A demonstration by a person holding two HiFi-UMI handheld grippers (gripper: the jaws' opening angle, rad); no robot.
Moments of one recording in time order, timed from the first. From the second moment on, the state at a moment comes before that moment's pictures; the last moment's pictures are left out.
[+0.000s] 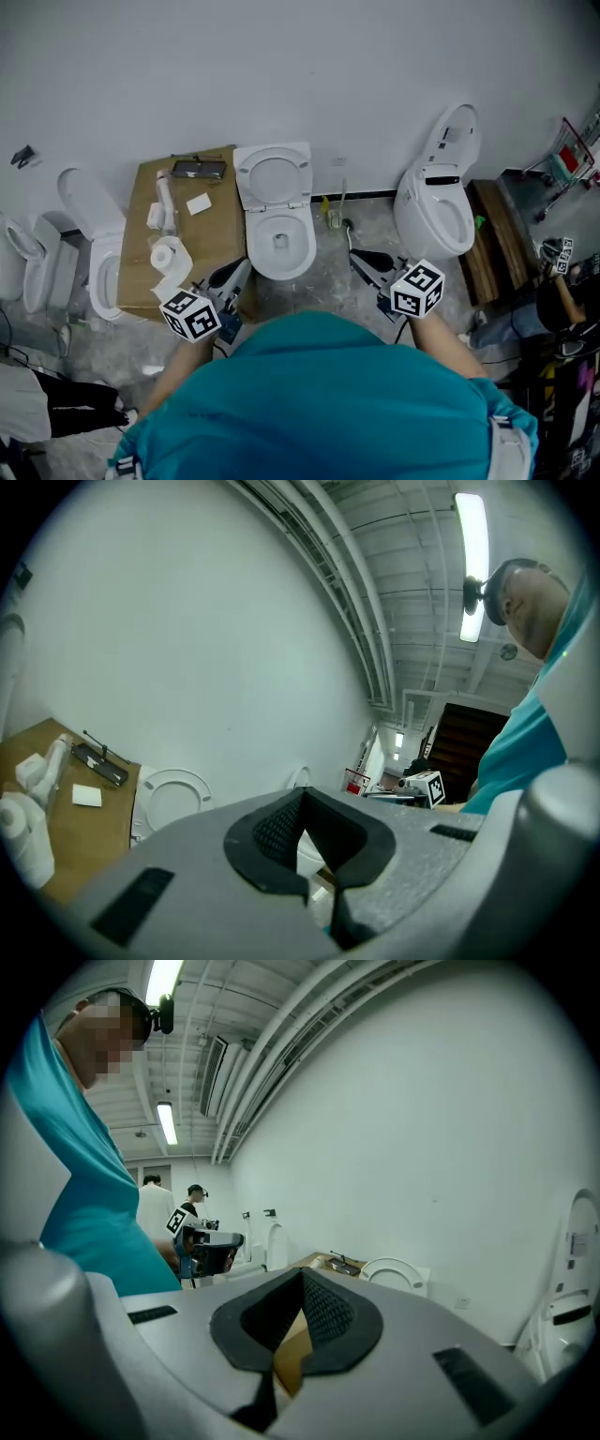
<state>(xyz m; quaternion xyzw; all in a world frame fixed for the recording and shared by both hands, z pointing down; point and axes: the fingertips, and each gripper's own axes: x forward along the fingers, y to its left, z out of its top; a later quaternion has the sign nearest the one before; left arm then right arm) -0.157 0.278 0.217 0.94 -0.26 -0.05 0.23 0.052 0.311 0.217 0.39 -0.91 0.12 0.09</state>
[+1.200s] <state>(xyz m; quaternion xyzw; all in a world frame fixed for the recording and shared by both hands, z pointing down) -0.075 -0.025 0.291 0.85 -0.46 0.00 0.25 0.111 -0.090 0.303 0.21 -0.96 0.10 0.16</state>
